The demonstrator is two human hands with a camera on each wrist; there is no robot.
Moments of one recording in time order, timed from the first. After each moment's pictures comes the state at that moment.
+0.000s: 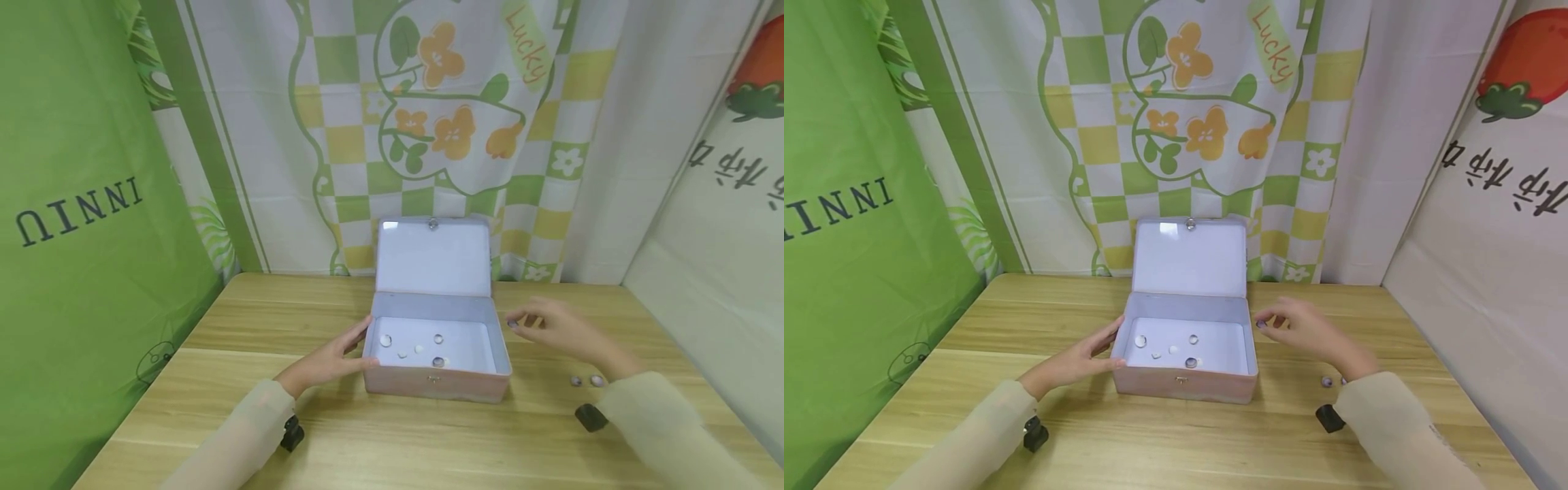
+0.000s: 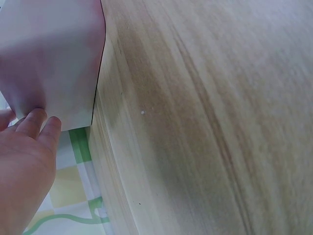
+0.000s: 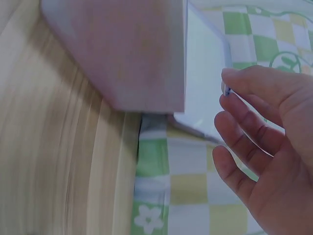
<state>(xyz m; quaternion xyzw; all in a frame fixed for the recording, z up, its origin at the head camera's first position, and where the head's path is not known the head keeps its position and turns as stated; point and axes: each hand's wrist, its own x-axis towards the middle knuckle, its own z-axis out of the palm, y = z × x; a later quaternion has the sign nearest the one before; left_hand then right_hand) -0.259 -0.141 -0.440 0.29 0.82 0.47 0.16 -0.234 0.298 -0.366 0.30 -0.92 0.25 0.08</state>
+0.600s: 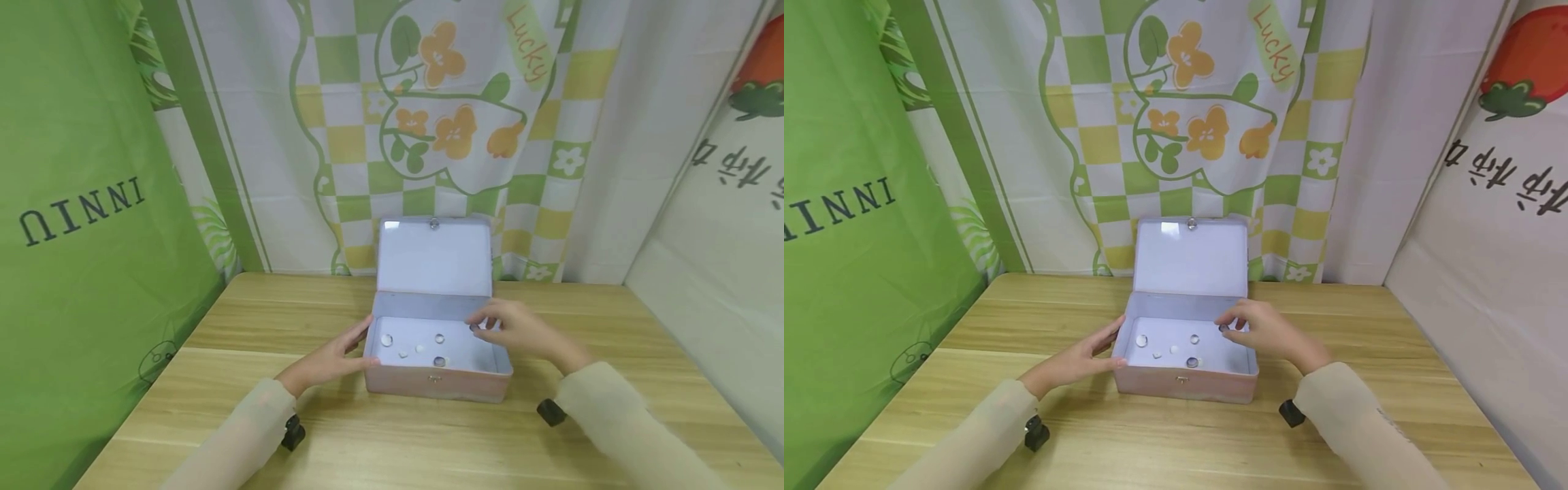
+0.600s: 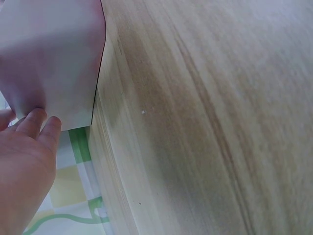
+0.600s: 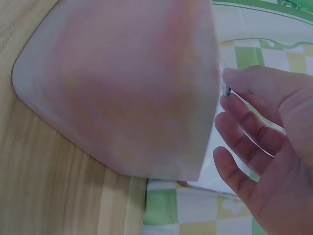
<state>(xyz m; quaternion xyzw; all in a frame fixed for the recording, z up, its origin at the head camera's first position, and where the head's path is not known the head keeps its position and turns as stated) -0.260 -0.142 -0.442 0.29 0.82 0.46 0.15 -0.253 0.244 -0.379 0.34 -0.90 0.27 0.05</state>
